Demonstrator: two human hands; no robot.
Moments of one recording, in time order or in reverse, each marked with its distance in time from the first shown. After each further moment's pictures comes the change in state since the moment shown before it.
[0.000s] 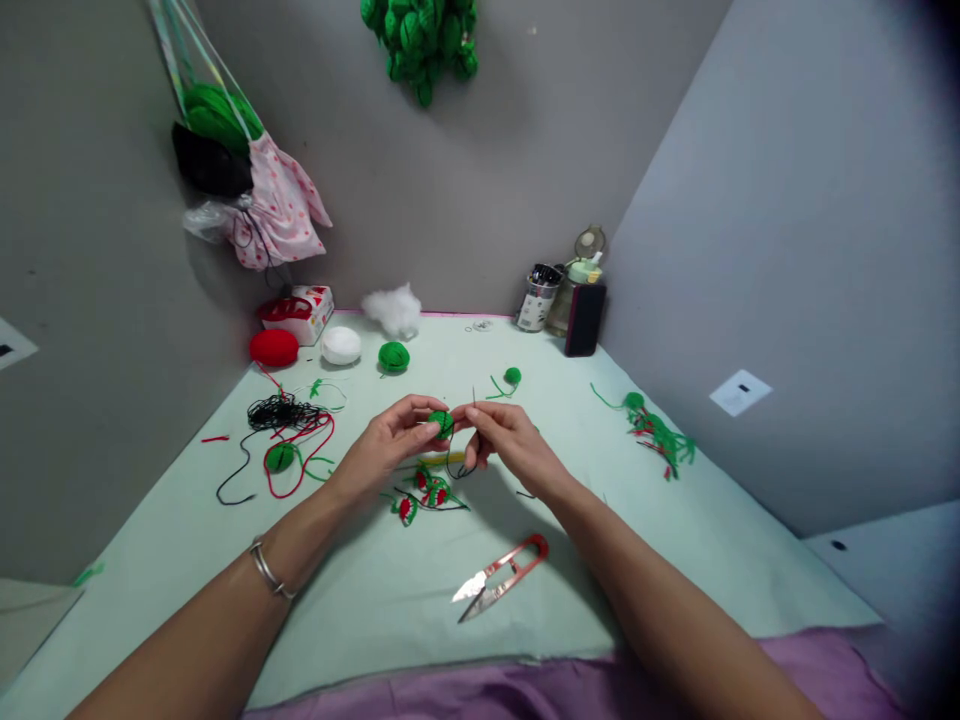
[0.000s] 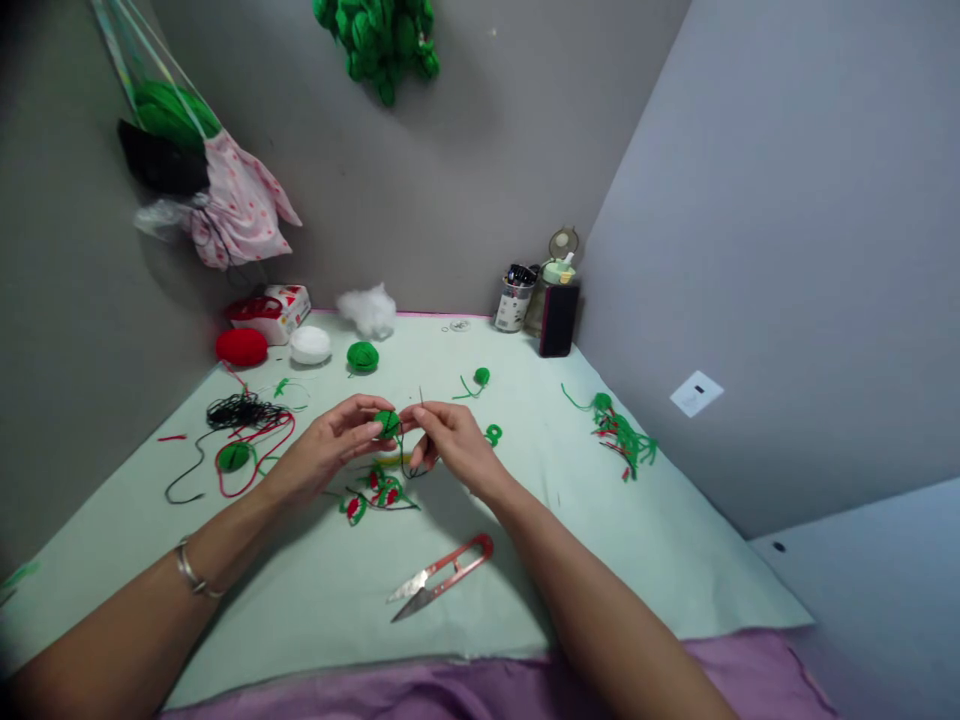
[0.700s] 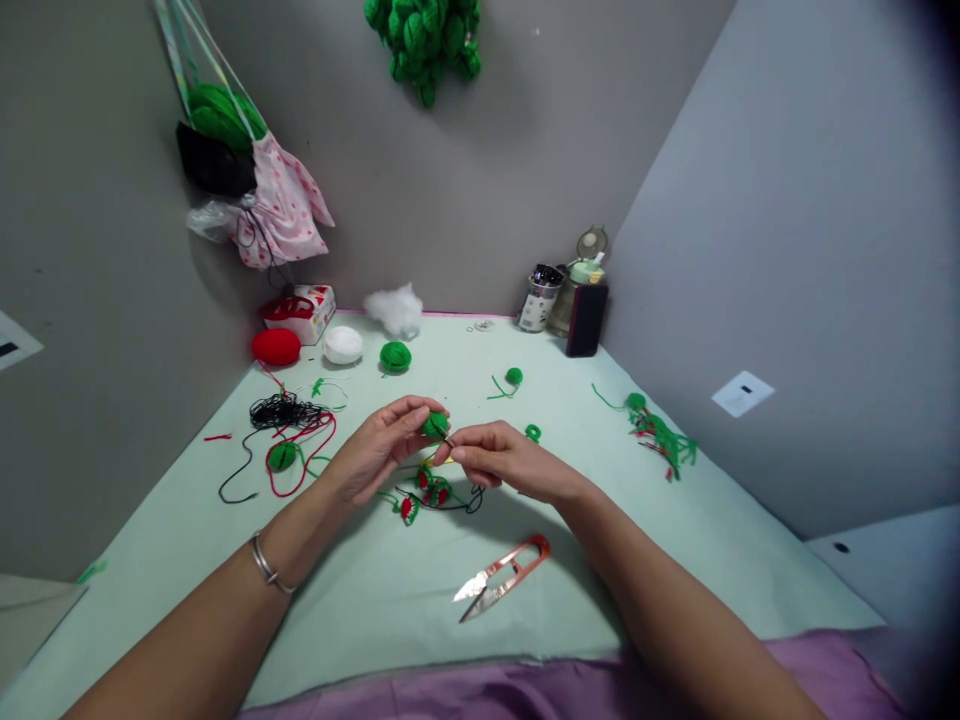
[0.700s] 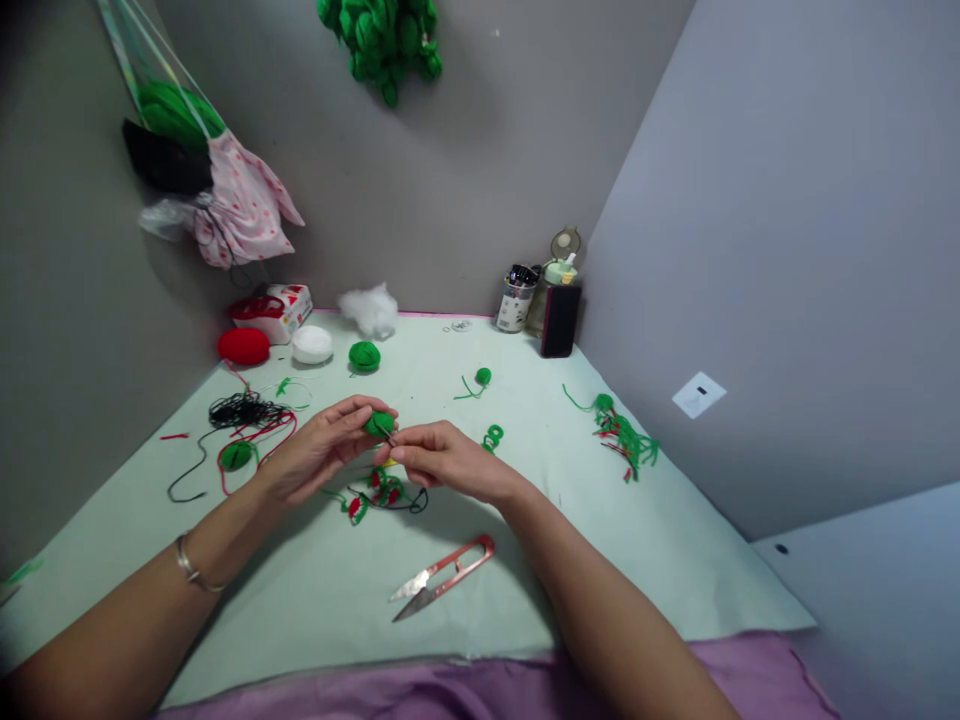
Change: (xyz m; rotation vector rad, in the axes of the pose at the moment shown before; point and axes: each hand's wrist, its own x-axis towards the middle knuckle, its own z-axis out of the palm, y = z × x) left_hand 0.000 0.012 0.001 -0.223 0.059 -0.083; right_hand -0.009 -0.010 -0.004 -0.067 -0.448 0.042
